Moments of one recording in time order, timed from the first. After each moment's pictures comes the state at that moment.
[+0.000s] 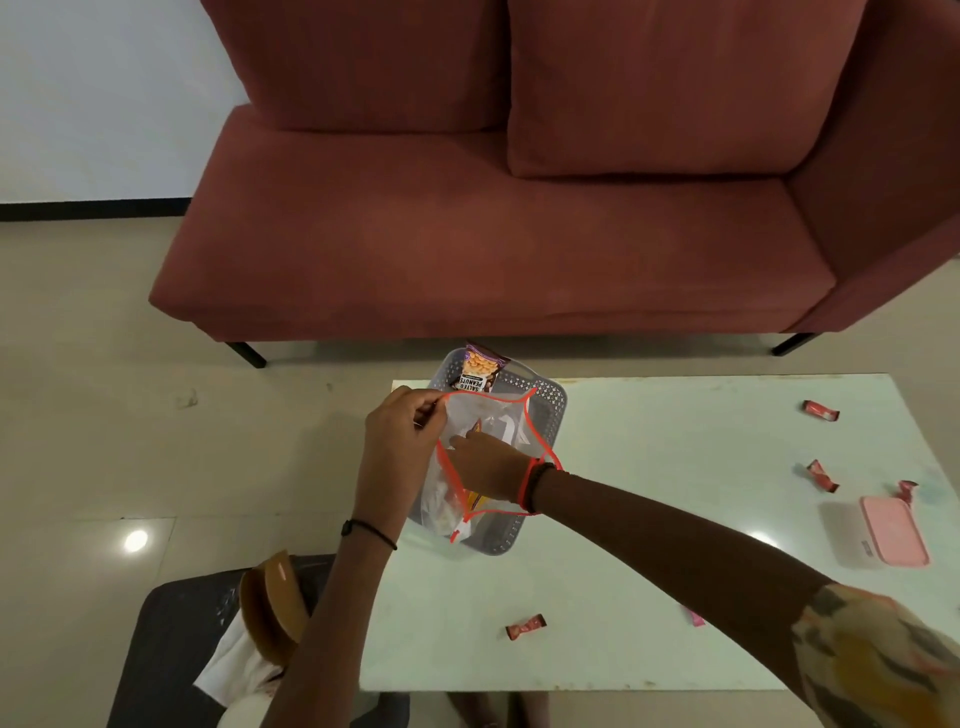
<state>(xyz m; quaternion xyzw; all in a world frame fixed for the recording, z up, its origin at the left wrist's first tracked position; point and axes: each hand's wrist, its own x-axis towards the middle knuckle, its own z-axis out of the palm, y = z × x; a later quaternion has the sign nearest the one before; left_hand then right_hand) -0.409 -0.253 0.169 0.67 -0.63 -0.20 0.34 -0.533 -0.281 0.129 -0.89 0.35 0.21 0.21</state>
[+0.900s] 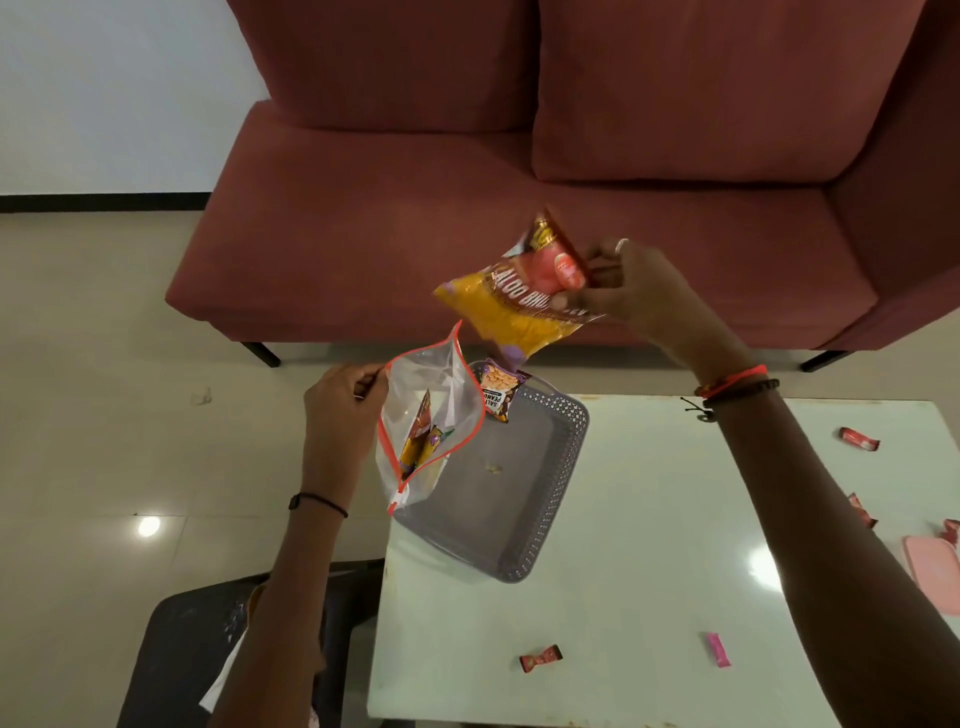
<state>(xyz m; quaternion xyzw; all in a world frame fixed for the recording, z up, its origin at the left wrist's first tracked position) -0.343 -0.311 0.174 0.73 -0.57 -0.14 0.36 -0.623 -0.400 0.252 -0.63 0.53 -0.31 0.48</state>
